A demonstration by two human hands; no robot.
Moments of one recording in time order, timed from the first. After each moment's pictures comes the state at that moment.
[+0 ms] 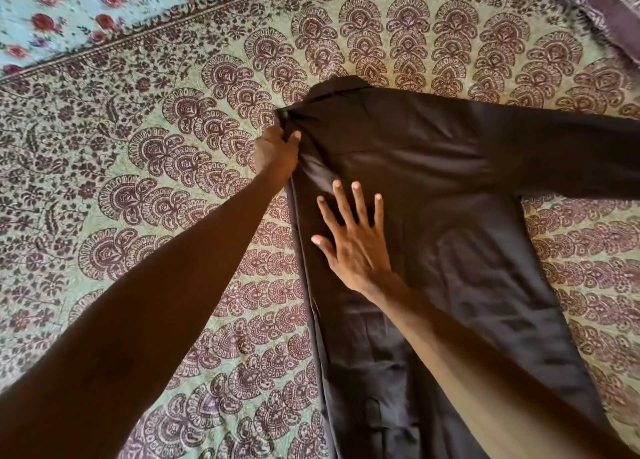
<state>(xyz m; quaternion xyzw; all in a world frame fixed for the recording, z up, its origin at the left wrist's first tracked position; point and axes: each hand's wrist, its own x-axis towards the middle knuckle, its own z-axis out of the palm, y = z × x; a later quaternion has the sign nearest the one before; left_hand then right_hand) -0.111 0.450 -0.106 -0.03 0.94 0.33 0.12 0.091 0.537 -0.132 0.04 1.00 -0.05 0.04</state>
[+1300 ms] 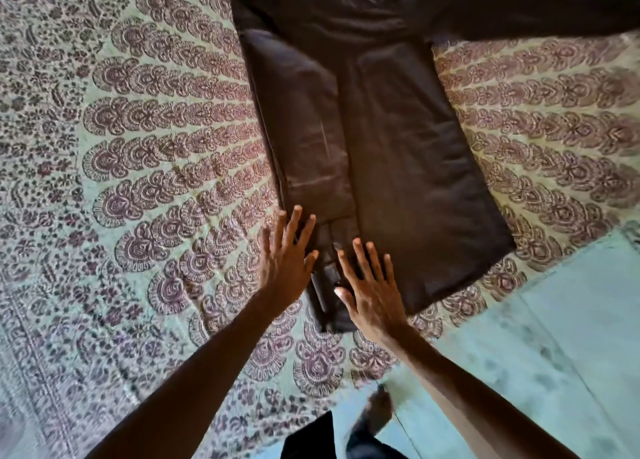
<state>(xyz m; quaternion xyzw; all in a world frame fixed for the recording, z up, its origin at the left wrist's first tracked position) 0.391 0.316 -0.105 0.30 0.94 0.05 0.14 0.529 0.463 -0.108 0.11 0.97 -0.15 0.15</state>
